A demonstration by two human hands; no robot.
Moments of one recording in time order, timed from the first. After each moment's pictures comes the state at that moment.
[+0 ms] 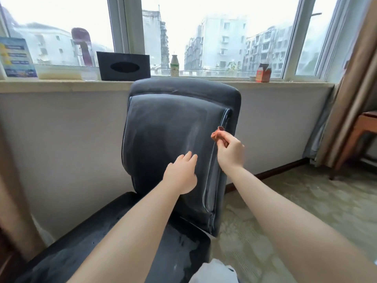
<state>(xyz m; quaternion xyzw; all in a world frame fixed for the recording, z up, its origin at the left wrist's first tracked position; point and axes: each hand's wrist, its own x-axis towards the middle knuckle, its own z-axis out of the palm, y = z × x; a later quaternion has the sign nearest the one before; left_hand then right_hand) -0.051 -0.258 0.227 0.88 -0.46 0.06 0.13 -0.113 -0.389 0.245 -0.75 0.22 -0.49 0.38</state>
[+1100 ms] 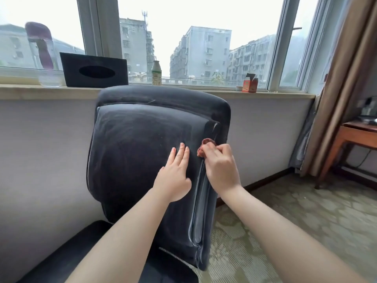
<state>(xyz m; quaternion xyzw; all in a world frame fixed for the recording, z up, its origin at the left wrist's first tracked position) 0.016 -0.340 0.230 0.85 -0.48 0.04 0.22 -0.073 -0.461 0.230 -0.83 0.11 -0.53 -0.10</state>
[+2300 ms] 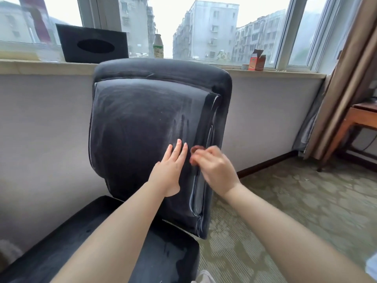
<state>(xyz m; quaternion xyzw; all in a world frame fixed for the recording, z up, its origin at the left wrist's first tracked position) 0.009 -0.312 0.187 0.86 -0.49 0.05 0.12 -0.091 -0.447 0.182 -0.88 -0.04 -0.46 -0.10</state>
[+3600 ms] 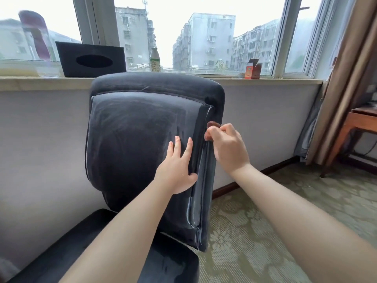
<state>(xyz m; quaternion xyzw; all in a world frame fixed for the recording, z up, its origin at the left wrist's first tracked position) -0.003 -0.340 0.223 0.86 -0.48 0.09 0.18 -0.092 -0.476 0.250 -0.83 0.06 -0.55 -0.08</state>
